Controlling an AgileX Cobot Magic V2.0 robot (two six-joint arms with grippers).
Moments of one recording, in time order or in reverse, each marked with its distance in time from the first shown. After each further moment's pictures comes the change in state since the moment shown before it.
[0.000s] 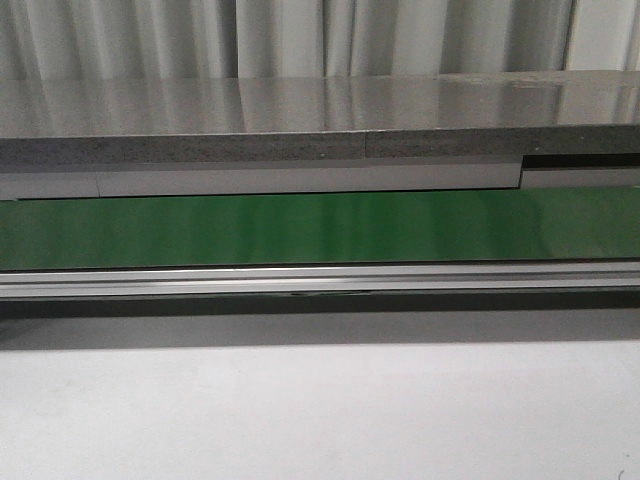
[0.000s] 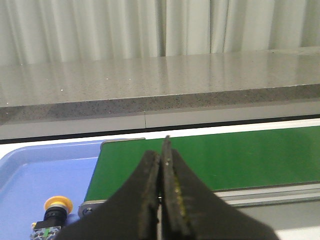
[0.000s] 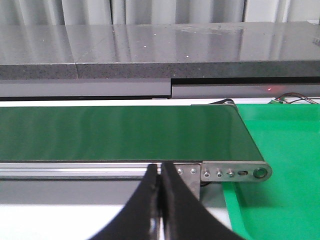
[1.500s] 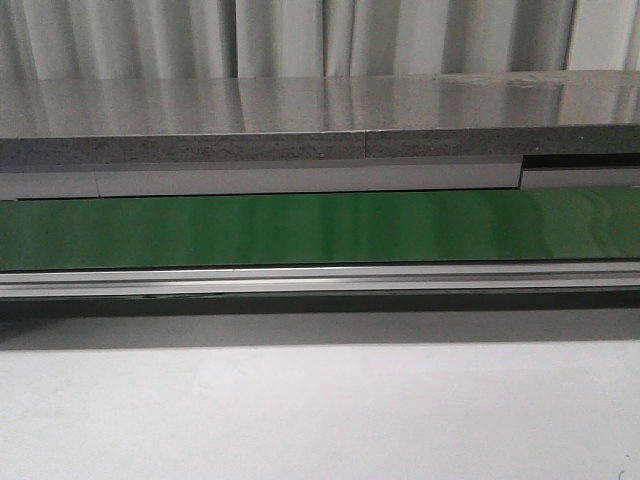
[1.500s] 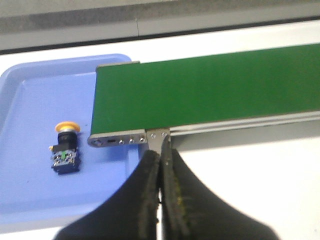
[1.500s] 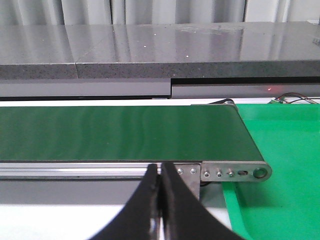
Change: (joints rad) left arm 0.000 0.407 -0.564 0.025 0.683 0.000; right arm 0.000 0.000 0.000 0.000 0.000 0.000
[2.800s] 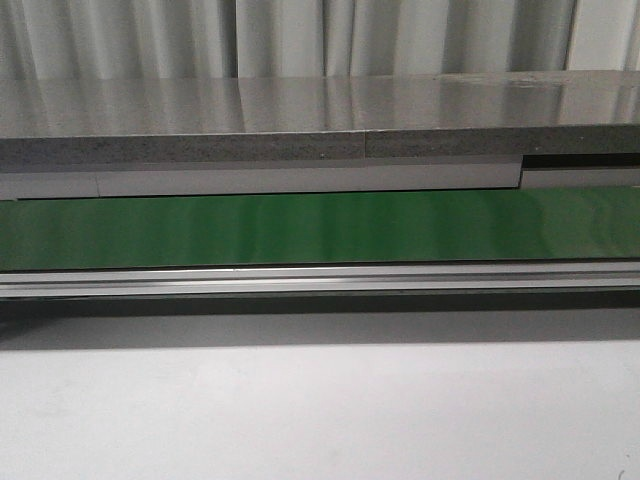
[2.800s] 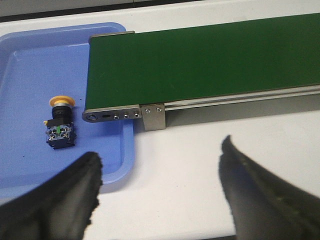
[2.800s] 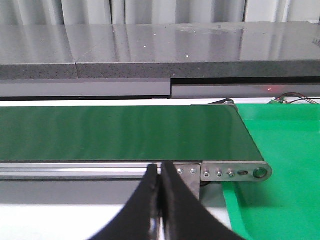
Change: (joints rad) left arm 0.000 0.038 -0.065 -0.016 0.121 0.000; right arm 0.000 0.000 0.000 0.000 0.000 0.000
